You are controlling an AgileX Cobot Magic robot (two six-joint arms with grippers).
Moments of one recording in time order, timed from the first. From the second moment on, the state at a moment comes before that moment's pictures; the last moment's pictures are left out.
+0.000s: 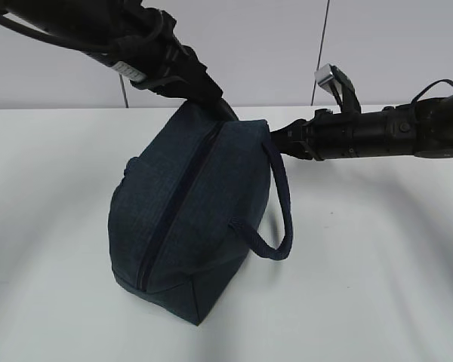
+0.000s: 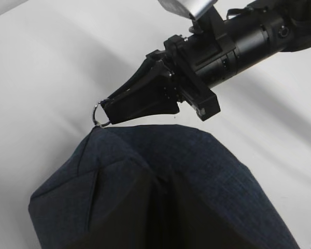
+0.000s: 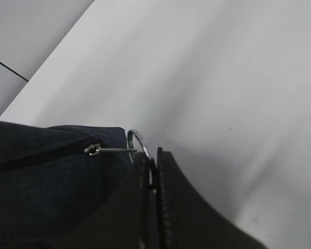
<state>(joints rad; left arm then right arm) -0.41 1.79 -1.53 -0.75 0.86 0.77 0.01 2.19 -1.32 -1.41 -0.86 1.42</state>
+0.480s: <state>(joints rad) -0.41 1.79 -1.53 -0.76 0.85 0.78 0.01 2.19 -1.33 -1.41 -0.81 1.42</state>
